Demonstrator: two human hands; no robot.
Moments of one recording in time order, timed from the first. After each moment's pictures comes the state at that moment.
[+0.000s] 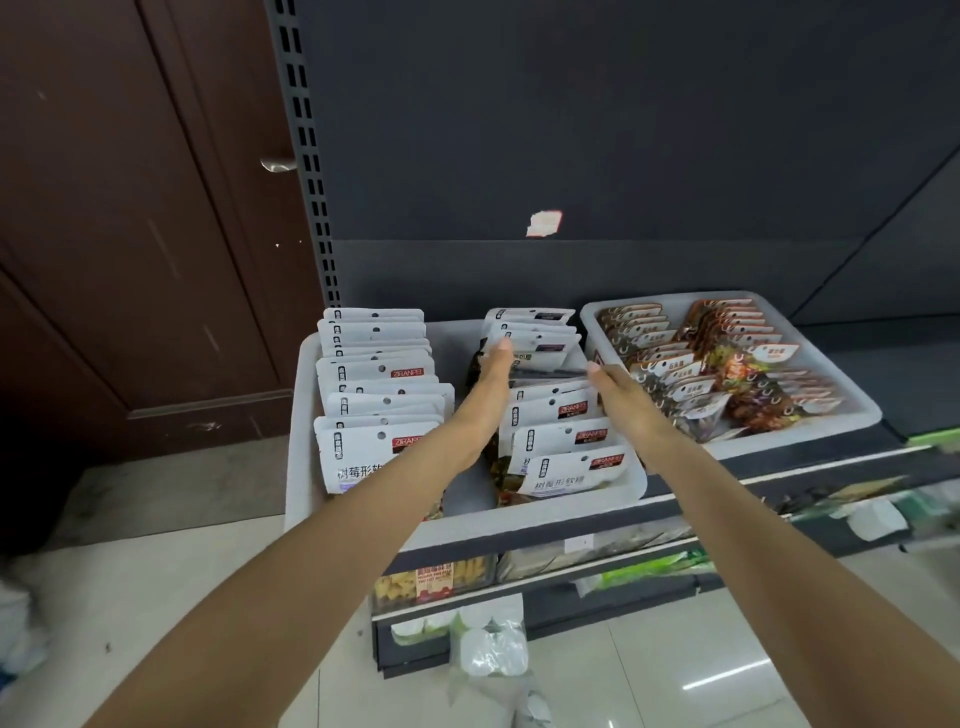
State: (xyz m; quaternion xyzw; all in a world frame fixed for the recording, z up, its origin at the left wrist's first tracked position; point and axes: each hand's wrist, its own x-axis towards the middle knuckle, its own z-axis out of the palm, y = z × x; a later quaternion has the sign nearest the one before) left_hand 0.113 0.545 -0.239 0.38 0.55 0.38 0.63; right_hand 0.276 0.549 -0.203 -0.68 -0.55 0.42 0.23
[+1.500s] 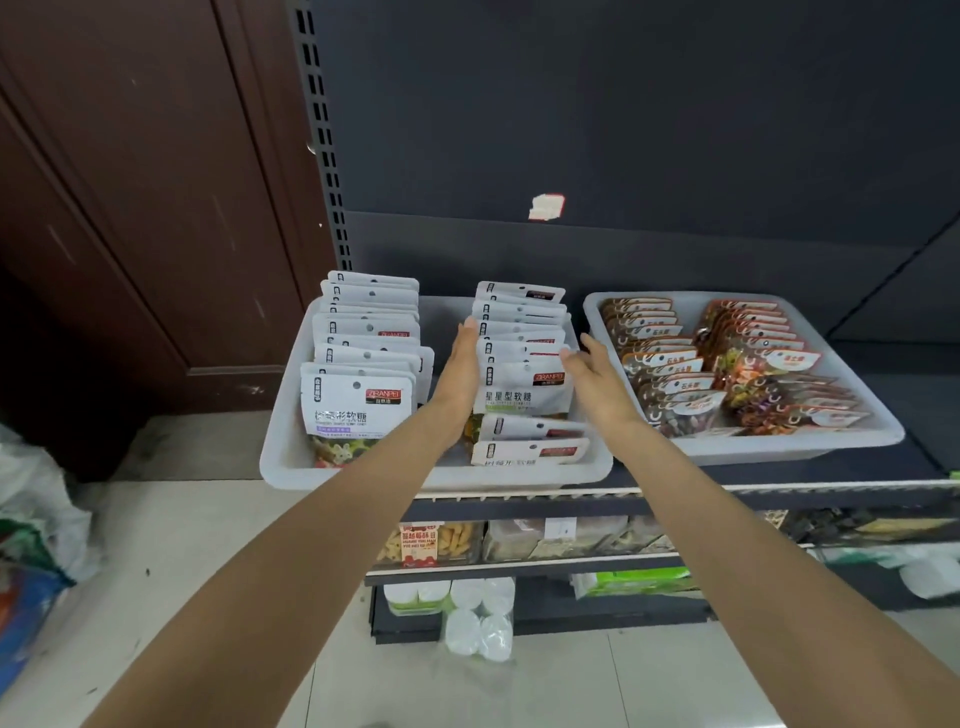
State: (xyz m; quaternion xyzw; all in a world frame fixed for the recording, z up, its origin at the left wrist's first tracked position) left_hand 0.143 0.511 -0.226 0.30 0.59 0.48 0.58; right_hand 0.294 0.538 -0.212 -0.58 -0.57 0.49 0.30
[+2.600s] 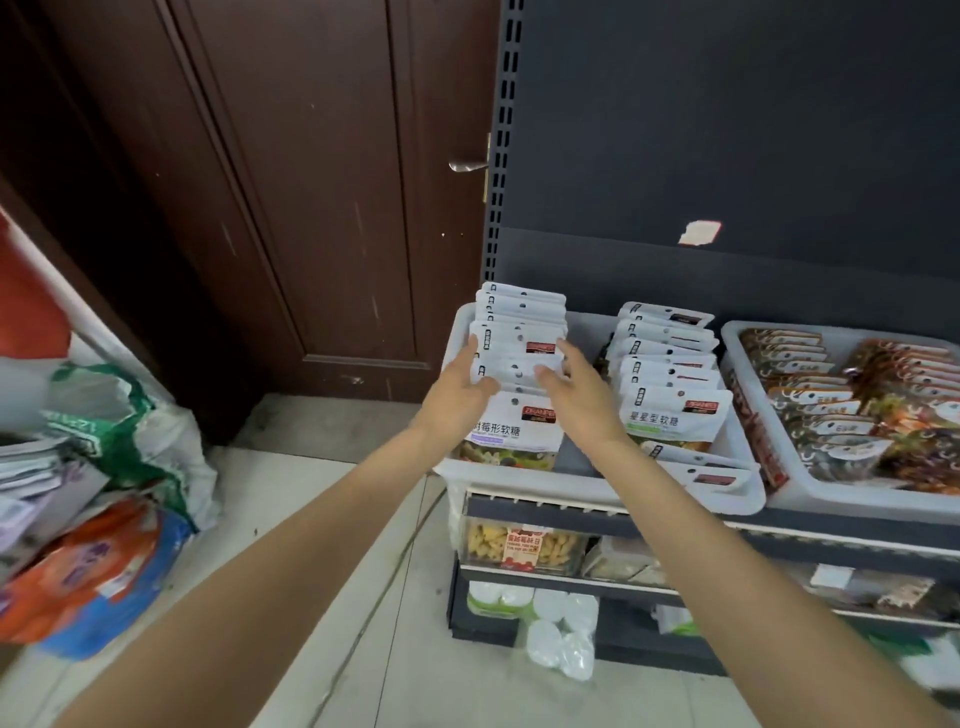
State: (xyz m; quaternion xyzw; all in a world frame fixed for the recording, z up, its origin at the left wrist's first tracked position) left_hand 0.011 0.423 -0.195 0.41 0.67 0.45 0.43; right_hand 0.140 0.487 -0.197 -0.52 -0.70 0.43 0.24
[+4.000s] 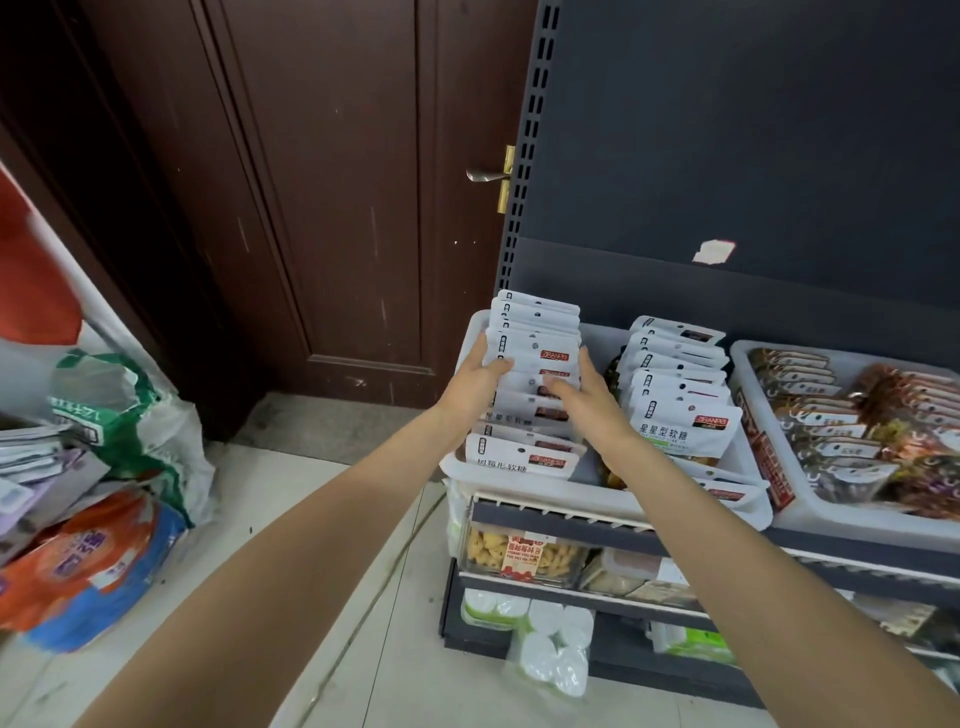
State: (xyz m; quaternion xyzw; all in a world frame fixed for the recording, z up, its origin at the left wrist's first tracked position) left_hand -0.003 0.432 -0.203 0.33 0.62 0.51 0.51; right_hand 0.131 0.482 -0.199 -0.47 -0.68 0.50 0.25
